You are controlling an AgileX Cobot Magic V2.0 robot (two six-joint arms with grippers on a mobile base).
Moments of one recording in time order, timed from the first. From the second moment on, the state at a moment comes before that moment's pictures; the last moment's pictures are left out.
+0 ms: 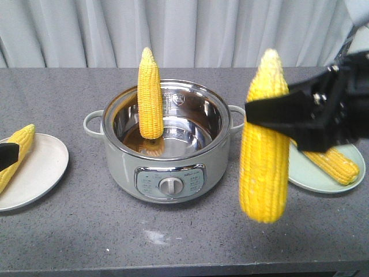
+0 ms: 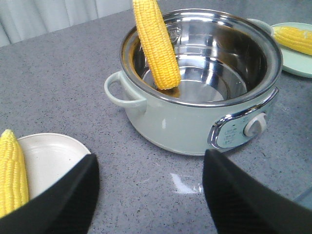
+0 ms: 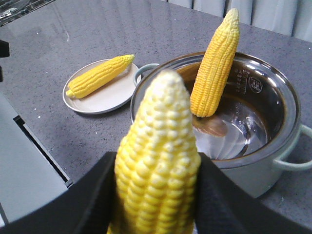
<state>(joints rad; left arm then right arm) -0.13 0.76 -0.90 -0.40 0.81 0.44 0.27 1.04 -1.13 0.78 0.88 -0.66</state>
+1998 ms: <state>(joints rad) -0.56 1.28 -1.43 -0.32 0.92 0.44 0.27 0.79 -0.99 0.74 0.88 -0.66</state>
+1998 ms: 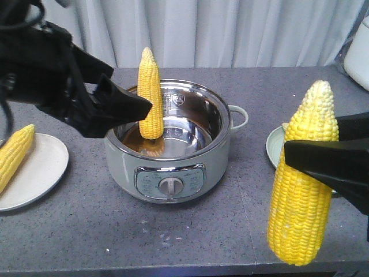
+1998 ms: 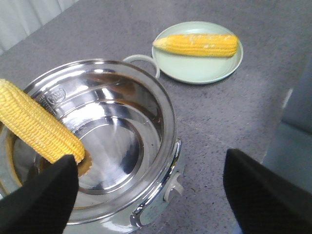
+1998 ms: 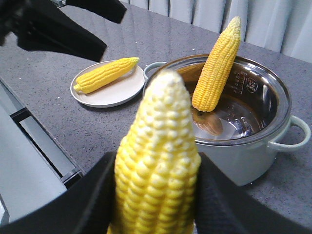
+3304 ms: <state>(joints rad) -0.62 1.92 -1.92 0.36 1.14 -0.47 0.27 0.79 -0.99 0.74 0.88 -0.66</state>
